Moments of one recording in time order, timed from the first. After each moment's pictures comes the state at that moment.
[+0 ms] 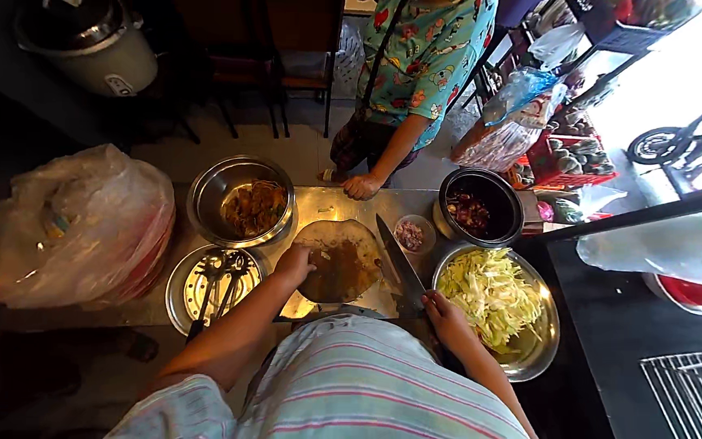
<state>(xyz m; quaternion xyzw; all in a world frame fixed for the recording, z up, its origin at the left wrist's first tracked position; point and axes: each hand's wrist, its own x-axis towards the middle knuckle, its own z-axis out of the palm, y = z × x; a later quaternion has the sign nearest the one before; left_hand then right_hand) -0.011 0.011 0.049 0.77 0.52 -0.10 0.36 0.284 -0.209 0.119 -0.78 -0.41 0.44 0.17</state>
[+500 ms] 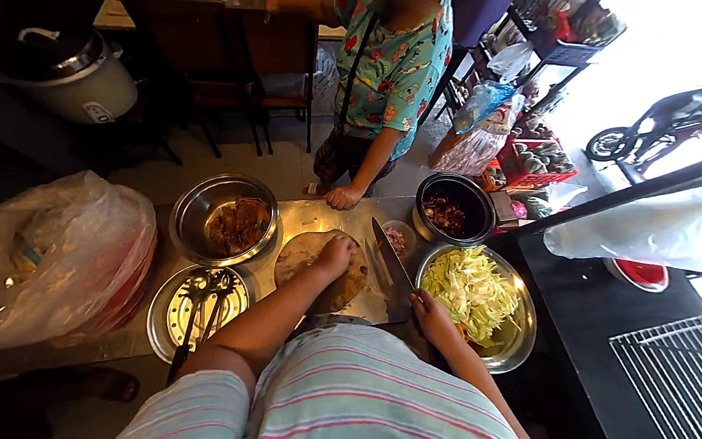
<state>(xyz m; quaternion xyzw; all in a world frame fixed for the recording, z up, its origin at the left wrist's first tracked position) 0.107 0.012 0.086 0.82 0.40 0.02 0.42 0.286 -0.205 0.119 -0.81 -0.38 0.40 0.17</state>
